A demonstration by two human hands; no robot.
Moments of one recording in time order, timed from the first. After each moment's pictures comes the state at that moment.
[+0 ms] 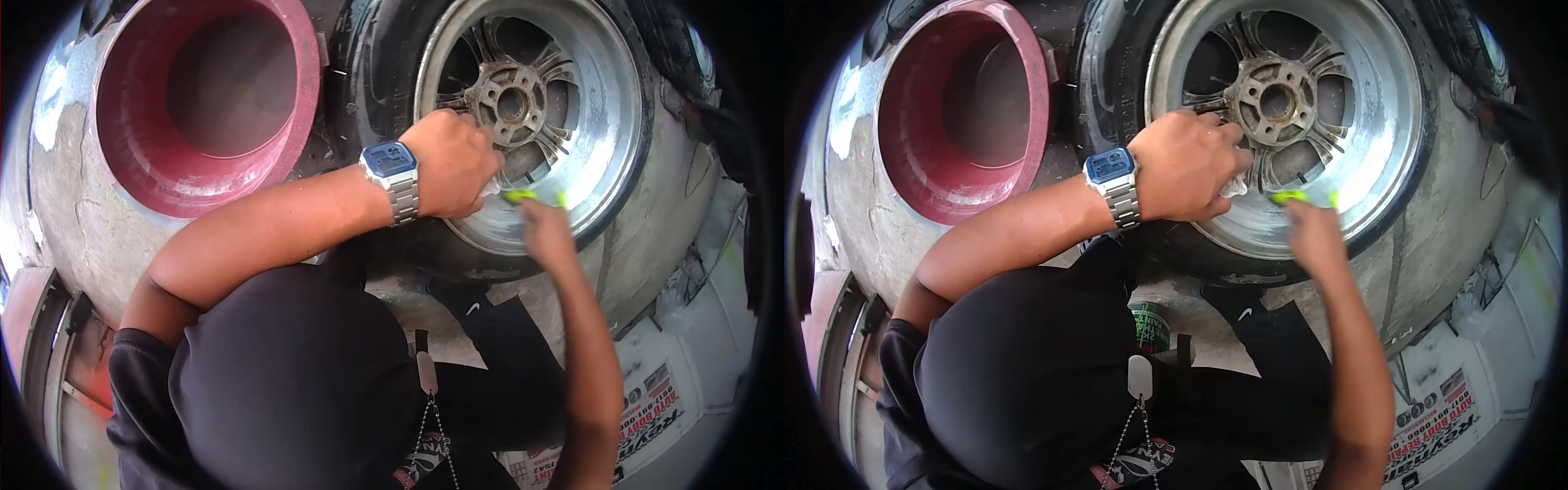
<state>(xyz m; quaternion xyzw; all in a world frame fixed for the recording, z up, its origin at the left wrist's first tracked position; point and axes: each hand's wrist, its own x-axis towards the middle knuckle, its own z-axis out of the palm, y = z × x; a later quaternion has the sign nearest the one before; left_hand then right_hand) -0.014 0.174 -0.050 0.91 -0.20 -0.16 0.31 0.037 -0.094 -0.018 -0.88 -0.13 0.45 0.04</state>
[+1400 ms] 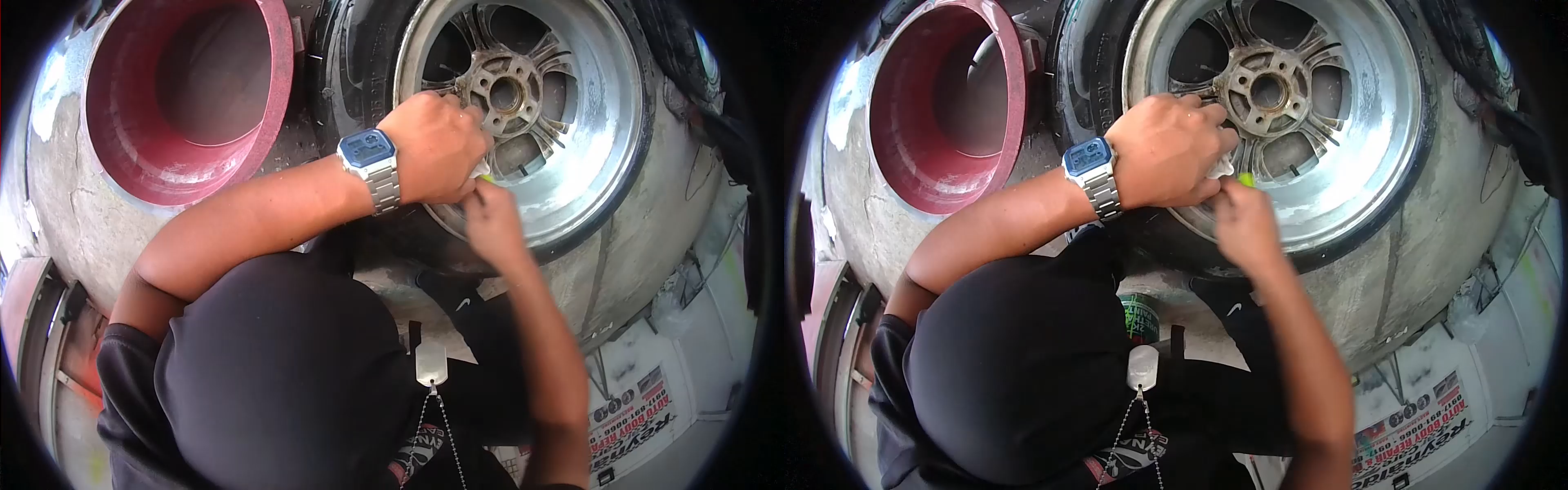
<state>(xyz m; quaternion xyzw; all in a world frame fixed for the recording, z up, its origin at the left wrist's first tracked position) -0.012 0.167 -0.048 0.93 -0.15 -0.15 0.29 -0.006 -0.046 -0.040 -0.87 -0.19 0.40 0.22</state>
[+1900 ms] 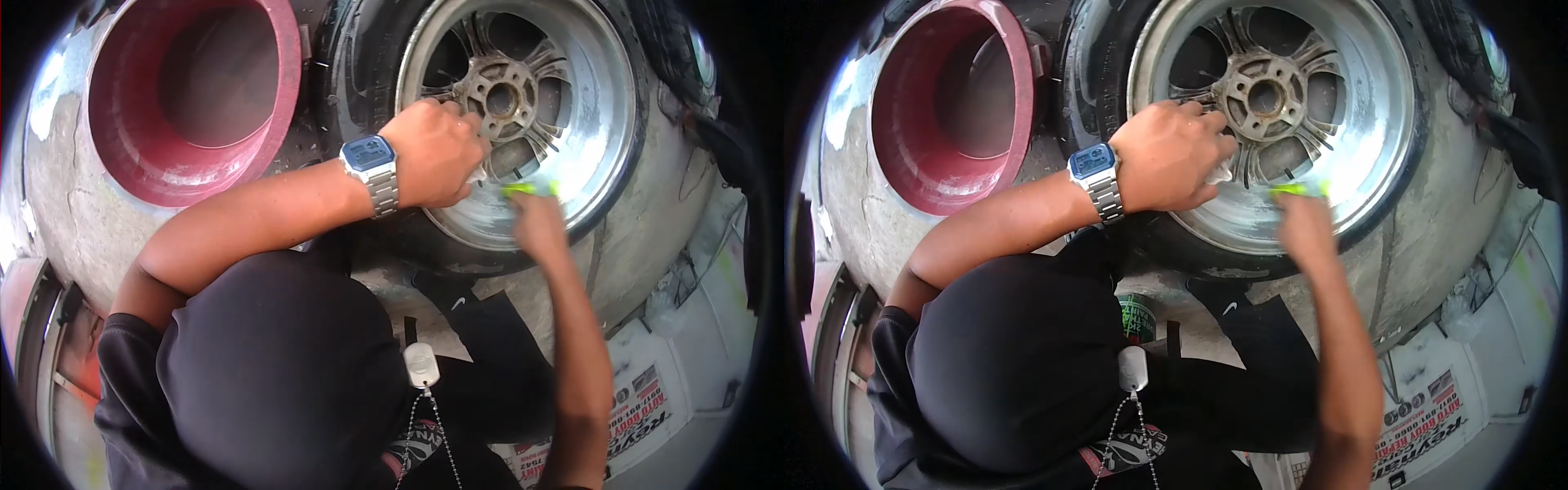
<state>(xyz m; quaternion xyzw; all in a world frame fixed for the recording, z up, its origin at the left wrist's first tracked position) -0.018 0.169 -0.045 0.92 -0.16 -0.14 0.32 0.051 -0.109 -0.027 -0.87 -0.26 0.41 -0.07</state>
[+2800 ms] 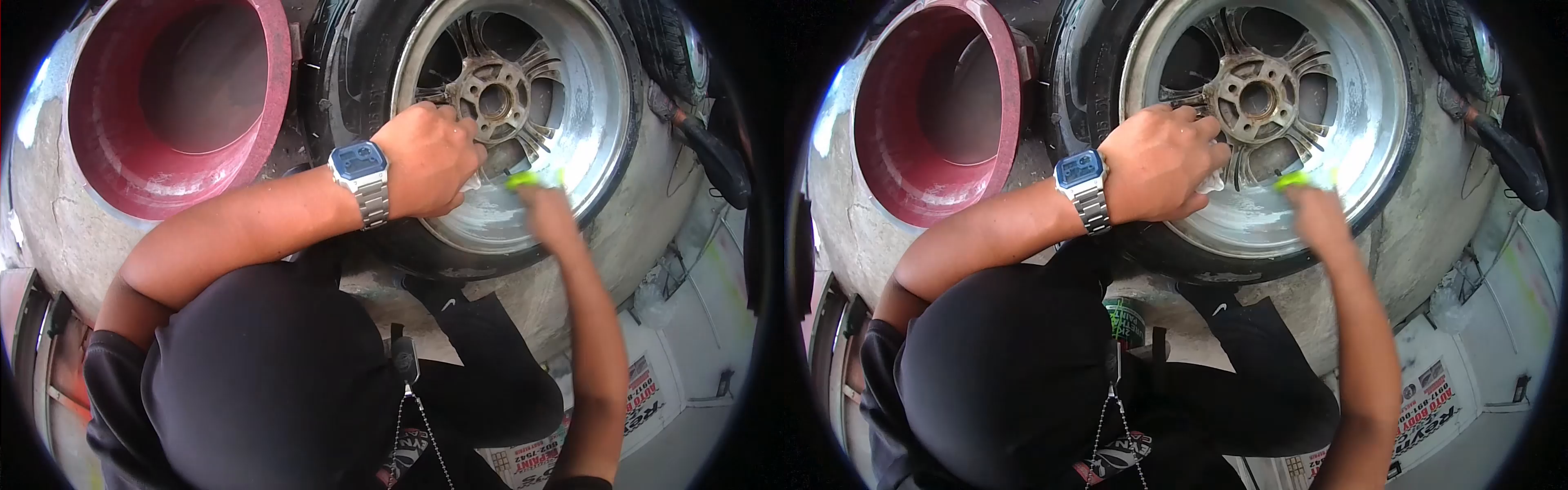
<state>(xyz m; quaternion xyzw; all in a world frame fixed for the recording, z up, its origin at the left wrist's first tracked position) -0.013 0.173 -0.048 0.91 -0.17 -0.15 0.34 0.091 -0.126 -0.030 -0.85 -0.30 0.43 -0.07</state>
